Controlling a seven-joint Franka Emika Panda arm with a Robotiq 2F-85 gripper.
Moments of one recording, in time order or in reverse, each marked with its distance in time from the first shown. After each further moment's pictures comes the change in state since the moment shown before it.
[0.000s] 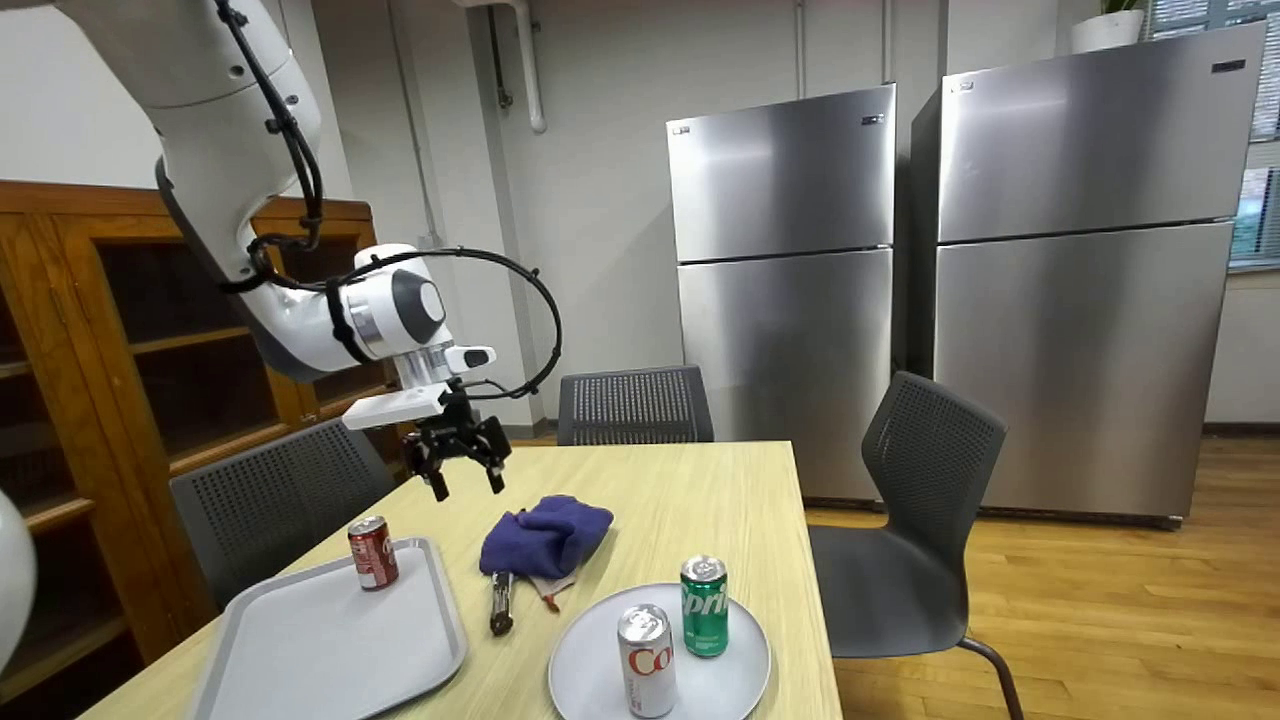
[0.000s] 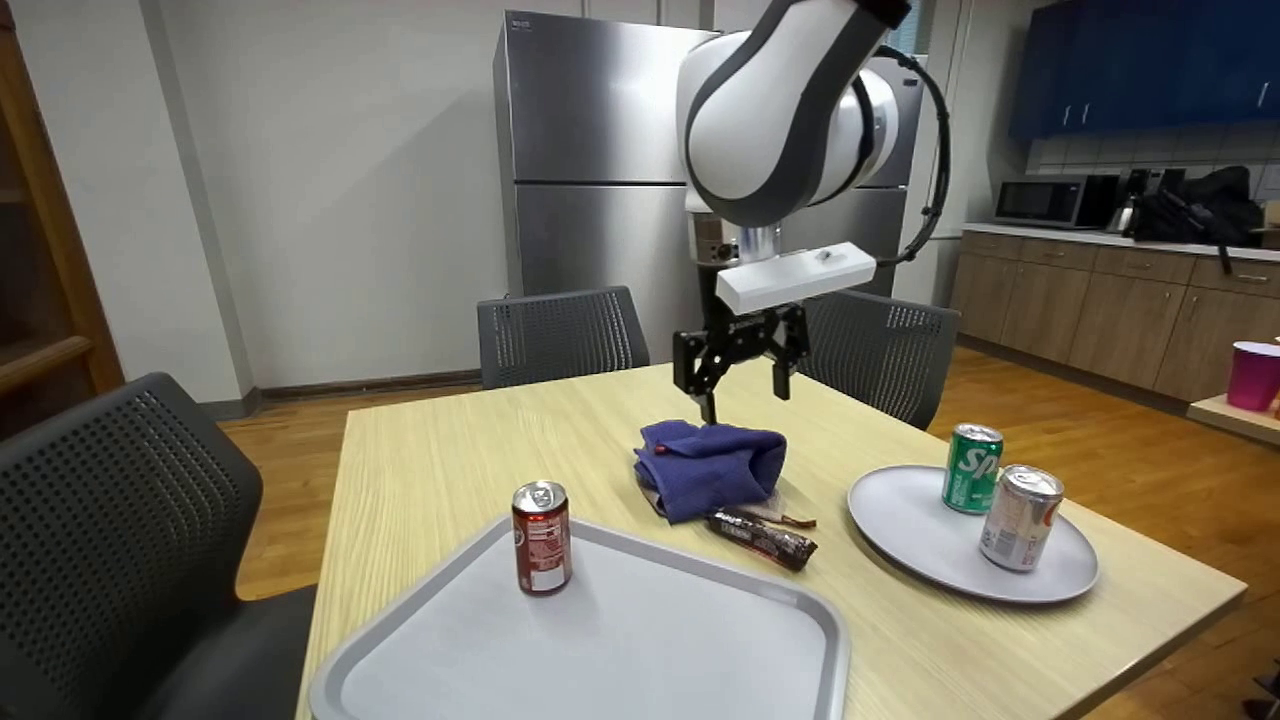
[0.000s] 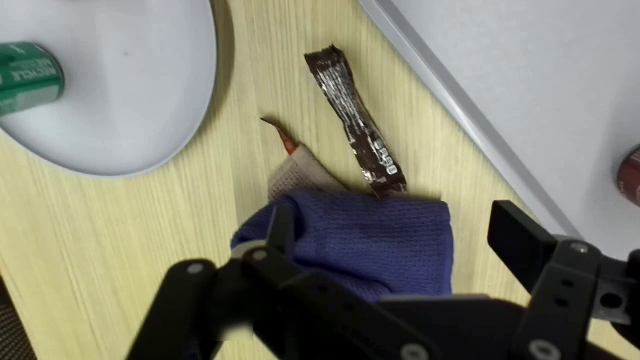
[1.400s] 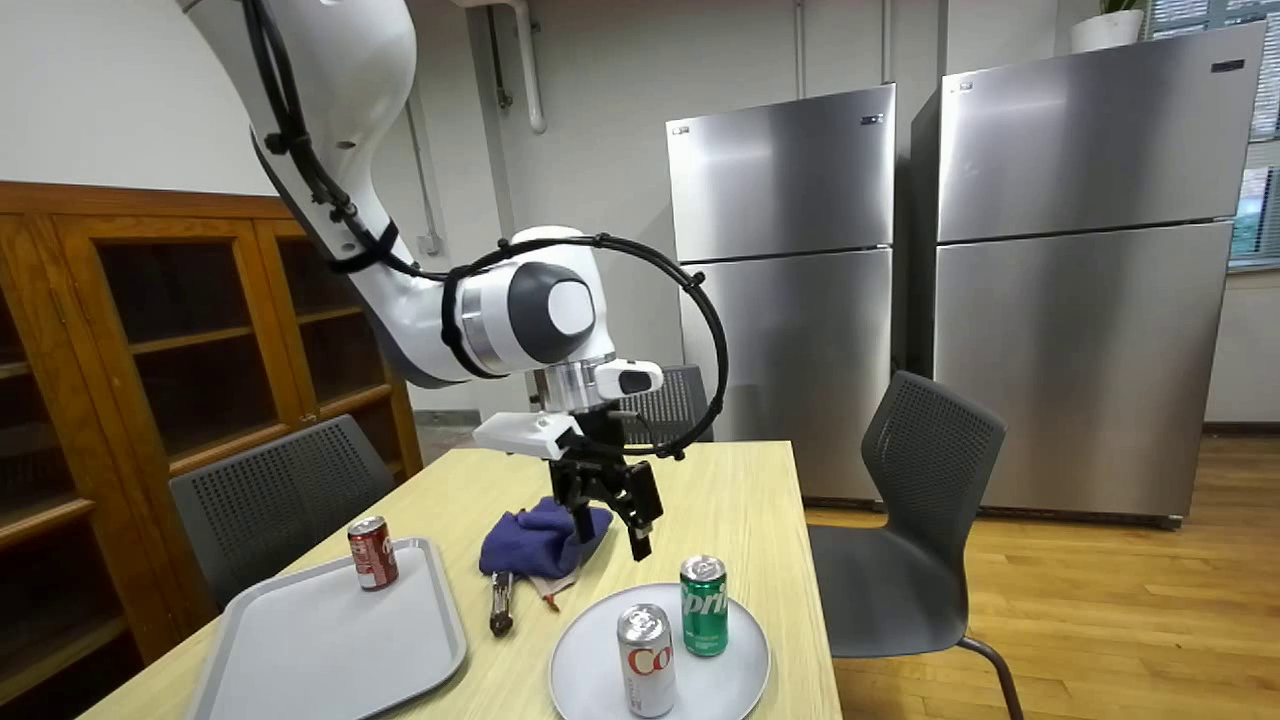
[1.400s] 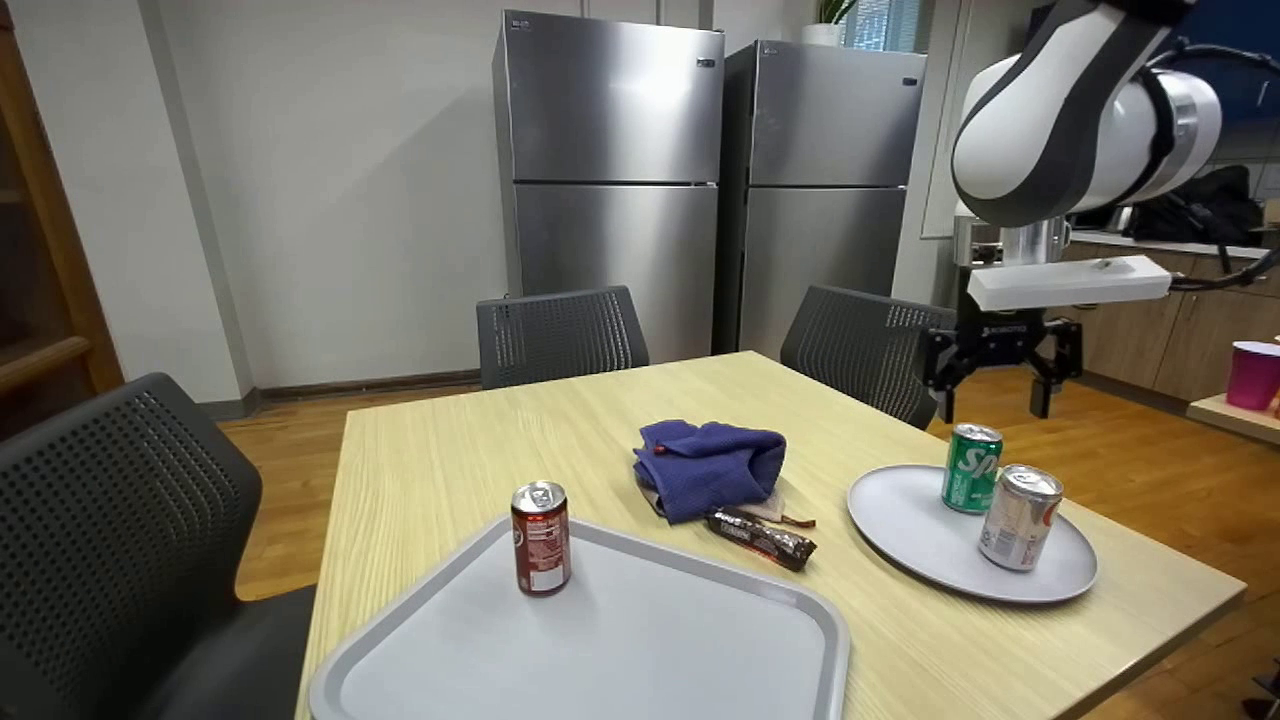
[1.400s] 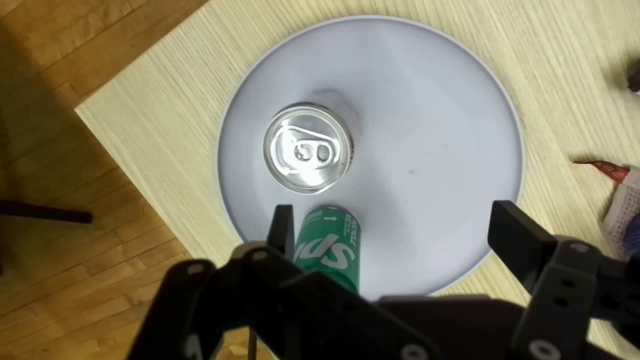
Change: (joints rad) arm -0.312 -0.185 -0.168 -0.300 0.060 0.103 0.001
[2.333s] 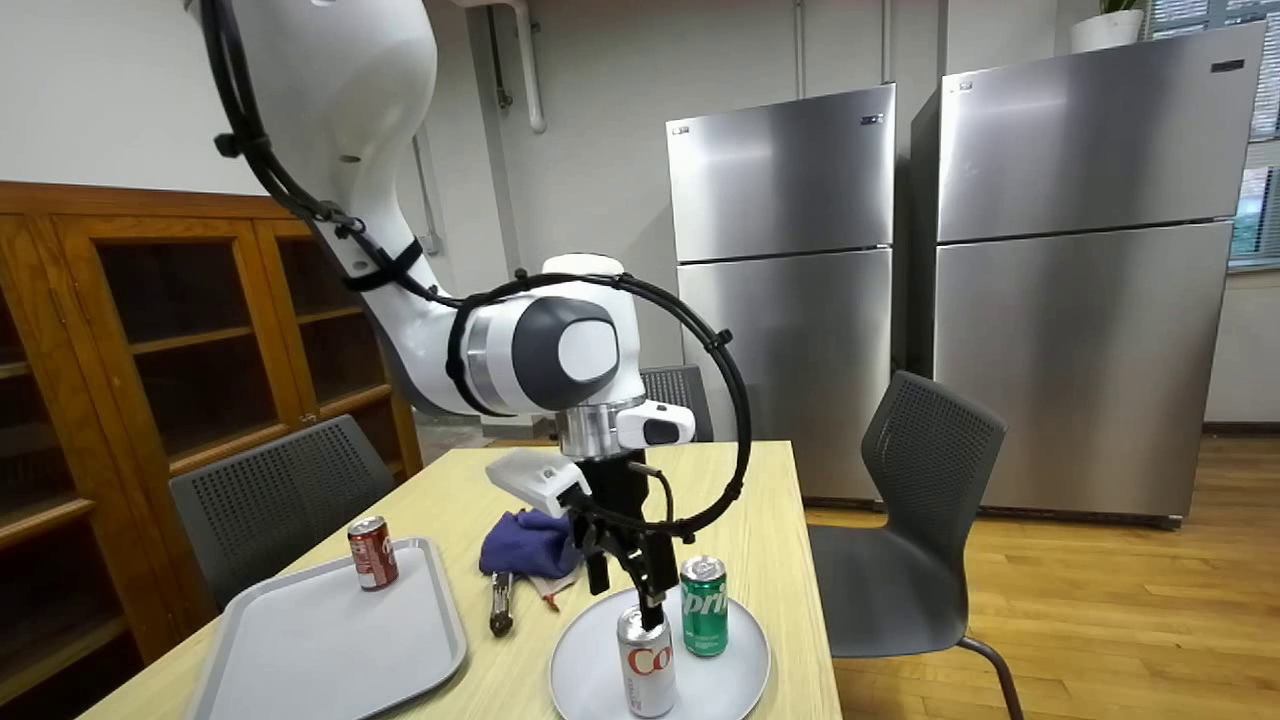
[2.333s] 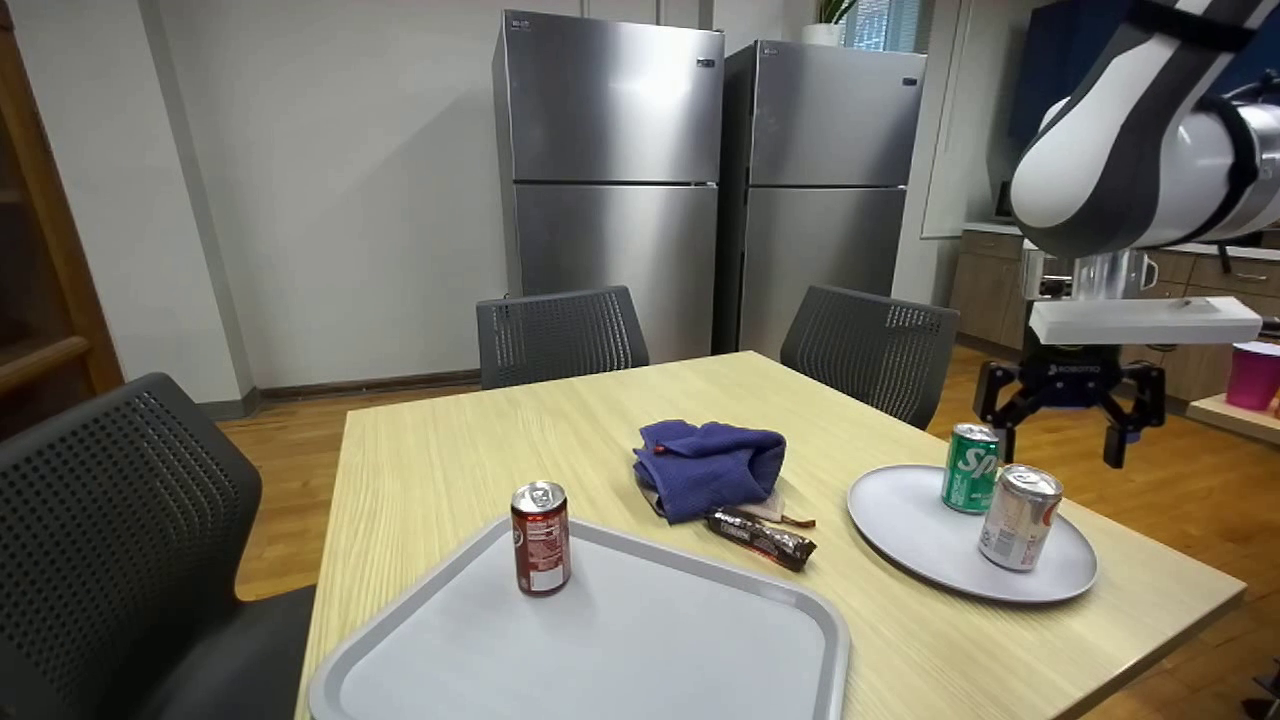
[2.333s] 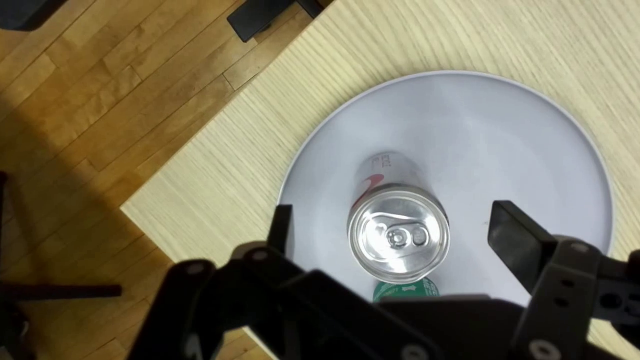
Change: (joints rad) arm -0.073 -0.002 -0.033 -0.101 0.075 0.048 -0.013
